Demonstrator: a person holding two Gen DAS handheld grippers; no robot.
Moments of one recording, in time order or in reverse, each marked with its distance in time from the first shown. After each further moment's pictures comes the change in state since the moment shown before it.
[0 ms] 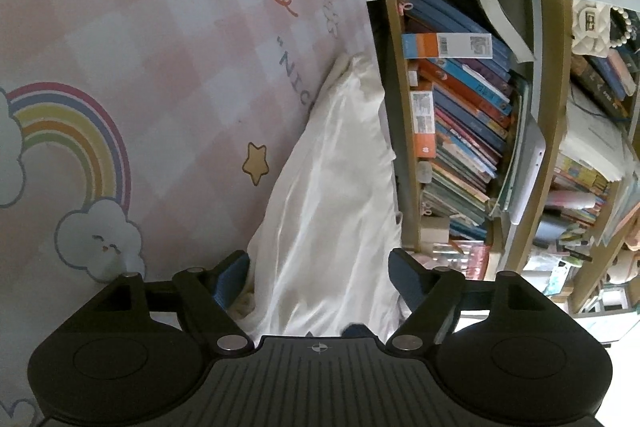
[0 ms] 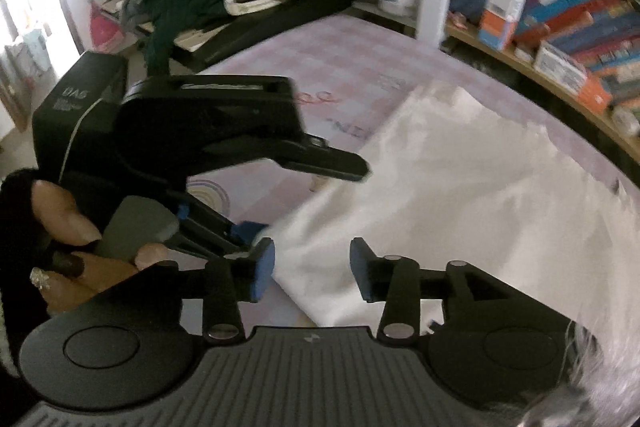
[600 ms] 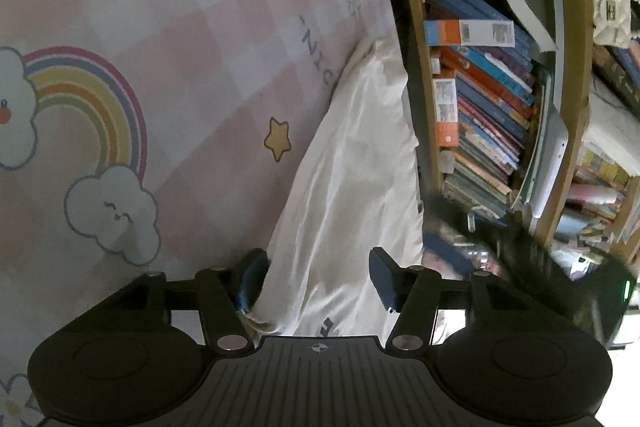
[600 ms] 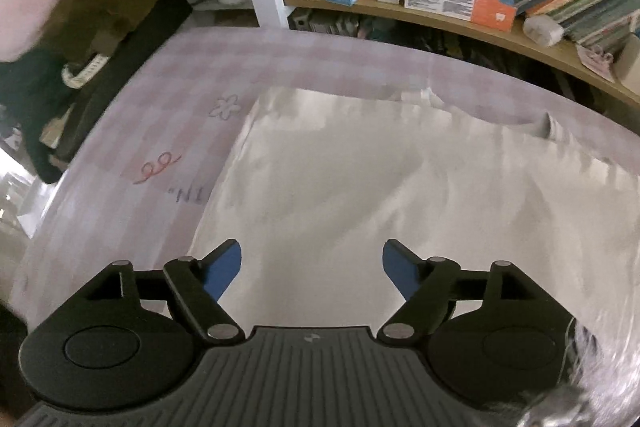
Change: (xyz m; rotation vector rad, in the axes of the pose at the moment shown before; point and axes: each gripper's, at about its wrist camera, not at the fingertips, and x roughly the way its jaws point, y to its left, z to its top) left arm 0.008 0.002 -0.011 0.001 0.042 0.079; right arm 0.044 -0.114 0.079 0.338 0.140 -0.134
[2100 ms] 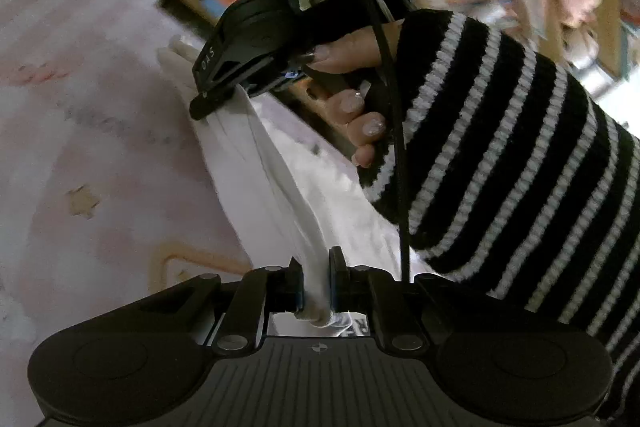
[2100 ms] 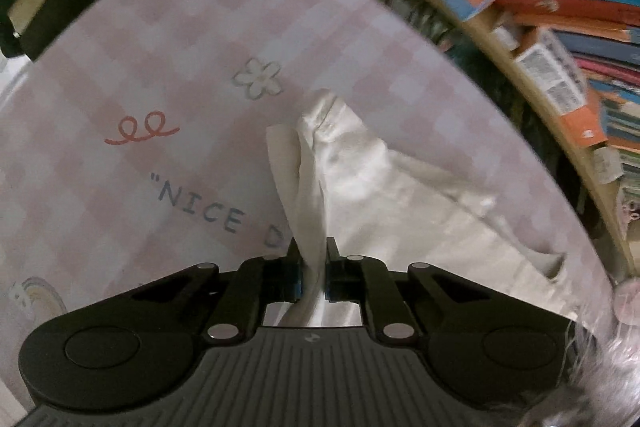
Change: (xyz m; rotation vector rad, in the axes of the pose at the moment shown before) left arm 0.006 -0.108 -0.049 0.697 0.049 -0.118; right arm 0.060 0.061 0.073 -0.392 0.244 -0.159
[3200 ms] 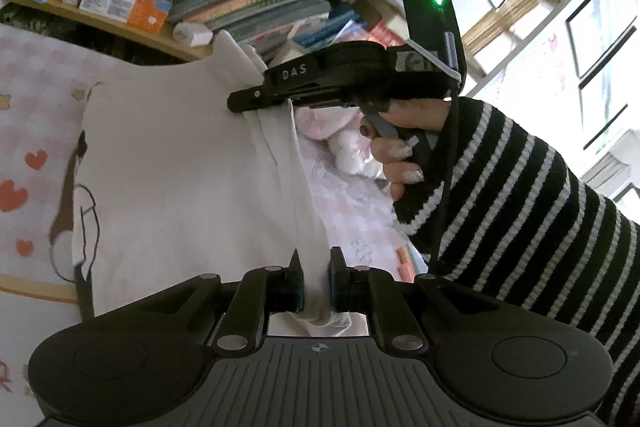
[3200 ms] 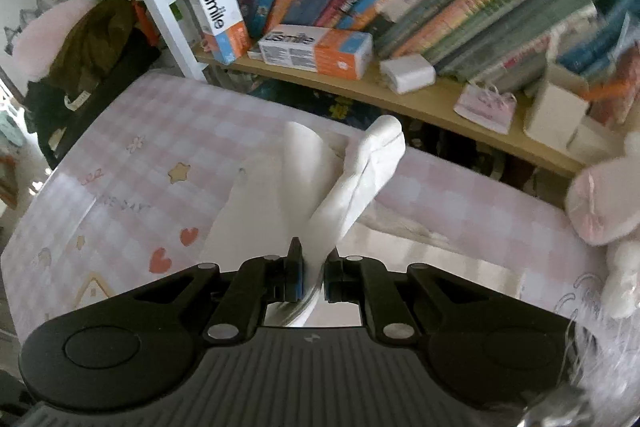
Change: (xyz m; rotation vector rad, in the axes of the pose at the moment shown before) left arm 0.186 -0.188 -0.053 0.170 0.103 0.098; right arm -0.041 -0.304 -0.199 0.279 -0.381 0.299
